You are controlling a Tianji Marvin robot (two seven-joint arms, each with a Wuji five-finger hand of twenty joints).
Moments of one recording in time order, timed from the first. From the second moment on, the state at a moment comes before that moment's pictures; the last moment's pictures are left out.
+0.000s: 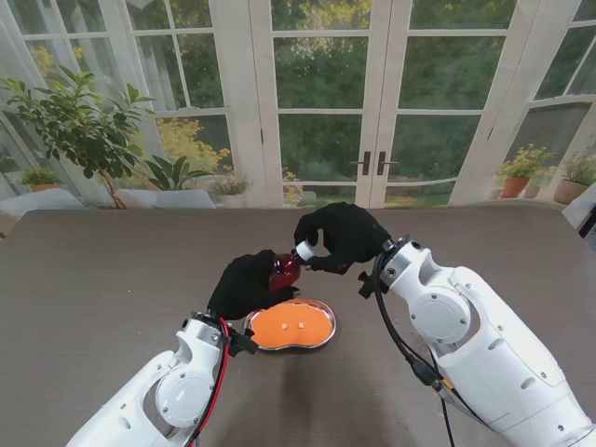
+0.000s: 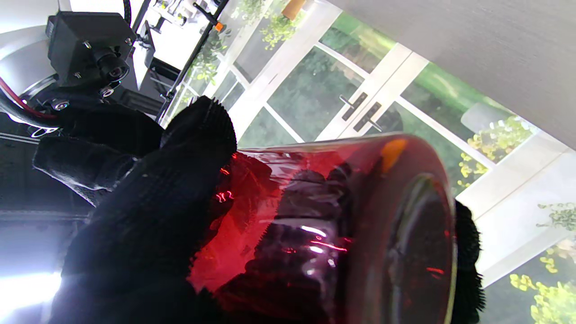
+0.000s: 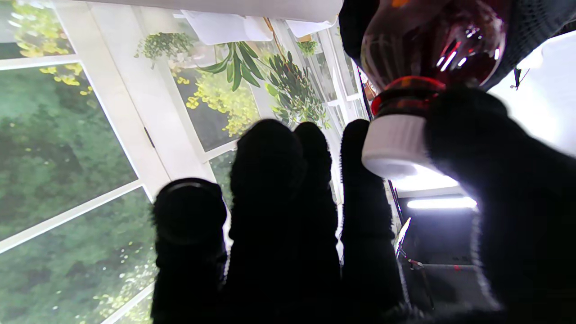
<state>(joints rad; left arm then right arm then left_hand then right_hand) 1.54 -1.20 -1.05 -1.60 0.53 -0.27 0.43 -1.25 -1.11 1.08 -1.60 -0.59 -0.42 -0.01 0.89 -0.71 0.53 -0.14 0.80 0.49 0.72 0.77 1.11 0.44 0.62 1.07 0.98 0.49 1.00 0.73 0.58 0.60 1.42 0.74 0.34 -1.06 1.32 -0.27 0.88 -0.11 0.82 0.37 1.05 0.01 0.74 0.72 1.27 -0.02 1.02 0.71 0.82 0.16 1.49 0.87</state>
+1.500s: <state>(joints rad) 1.54 -1.20 -1.05 -1.60 0.53 -0.27 0.43 -1.25 -1.10 1.07 -1.62 -0.54 -0.35 0.07 0.89 -0.71 0.53 -0.14 0.80 0.49 0.72 0.76 1.11 0.44 0.62 1.07 0.98 0.49 1.00 0.73 0.58 0.60 1.42 0.74 0.26 -0.74 1.13 -0.35 0.94 -0.08 0.91 0.29 1.11 0.02 0.69 0.67 1.25 0.03 0.99 0.71 0.78 0.15 1.47 0.89</state>
